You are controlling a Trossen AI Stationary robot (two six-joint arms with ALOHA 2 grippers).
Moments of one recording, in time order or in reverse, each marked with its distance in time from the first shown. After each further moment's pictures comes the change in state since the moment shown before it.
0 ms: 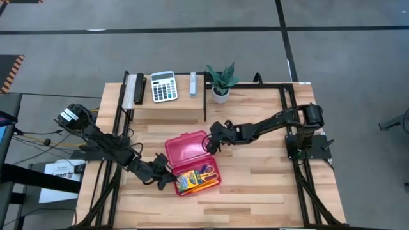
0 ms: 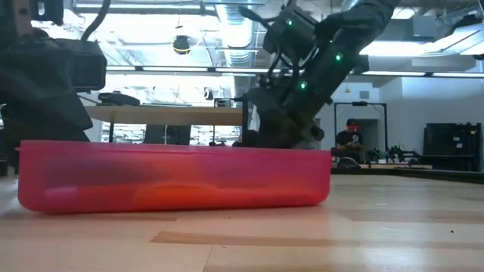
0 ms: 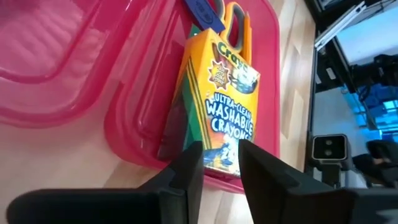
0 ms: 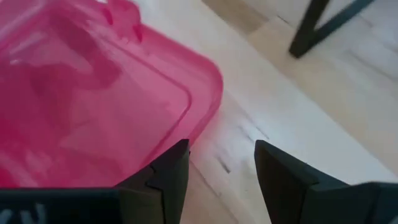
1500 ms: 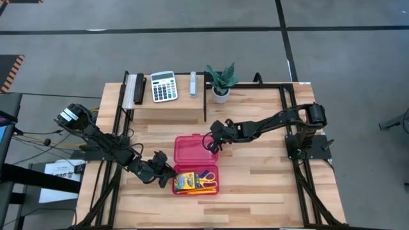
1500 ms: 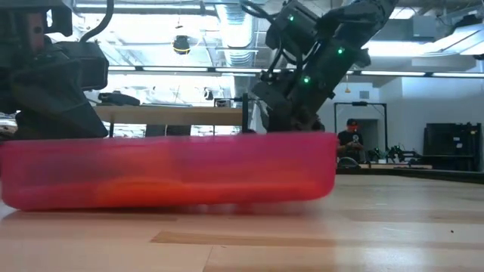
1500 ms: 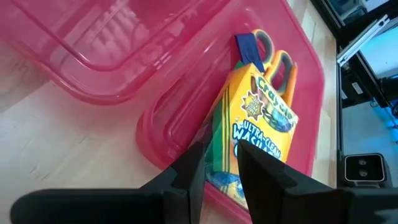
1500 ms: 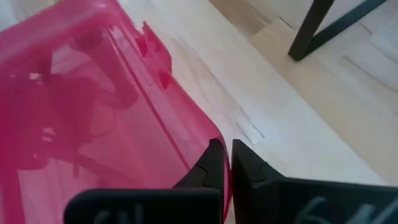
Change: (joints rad) left arm 0.005 0.001 -0.001 -0.051 -0.114 0.041; right arm -0.010 -0.036 0.009 -0.050 -0.048 -0.043
